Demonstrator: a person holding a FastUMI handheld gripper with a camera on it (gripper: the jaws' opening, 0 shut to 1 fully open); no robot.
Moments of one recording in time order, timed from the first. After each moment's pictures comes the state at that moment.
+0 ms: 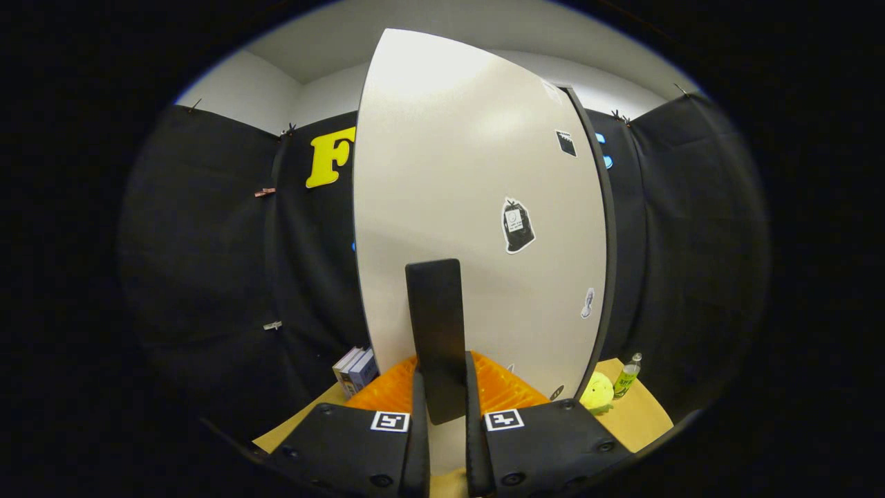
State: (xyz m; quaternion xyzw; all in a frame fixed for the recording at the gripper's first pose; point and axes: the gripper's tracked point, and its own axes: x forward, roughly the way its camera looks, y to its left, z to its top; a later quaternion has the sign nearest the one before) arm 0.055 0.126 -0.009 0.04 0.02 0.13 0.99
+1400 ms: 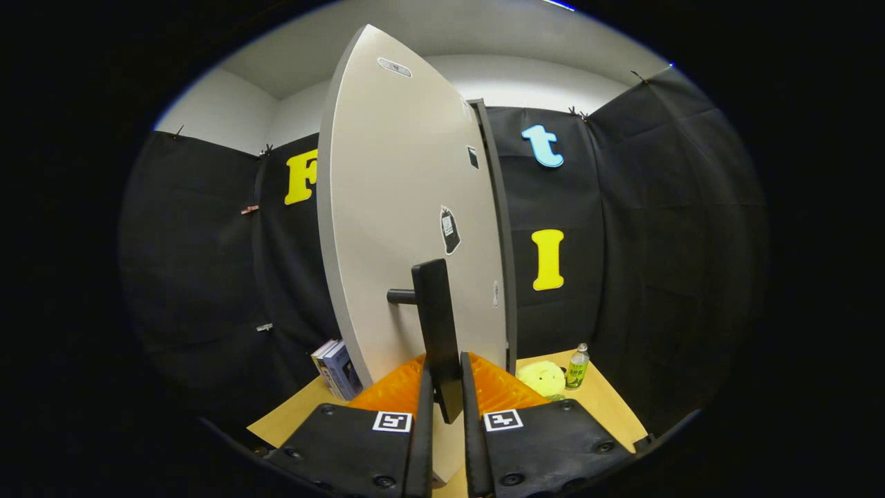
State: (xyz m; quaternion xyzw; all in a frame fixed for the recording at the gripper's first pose) arm 0.021 0.011 -0.002 0.05 0.02 0.10 0.99
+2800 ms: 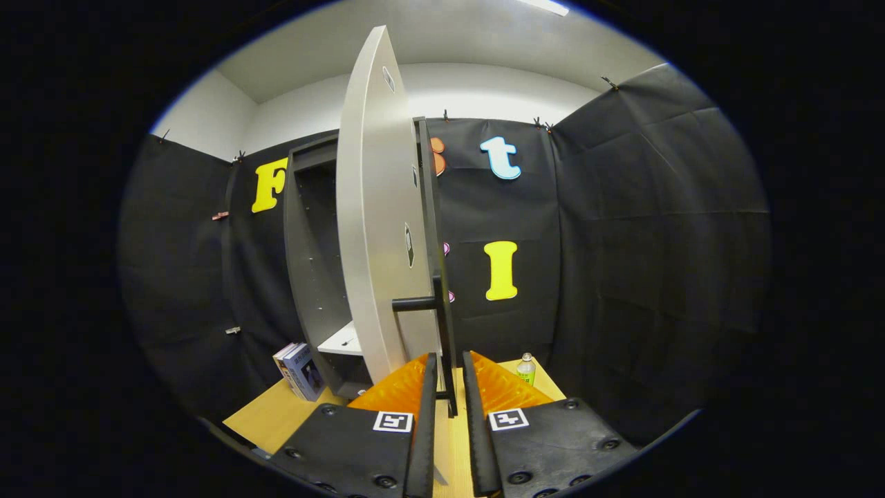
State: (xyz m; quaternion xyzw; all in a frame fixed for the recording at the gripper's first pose) arm 0.008 -0.071 0.010 0.05 0.00 0.04 1.00
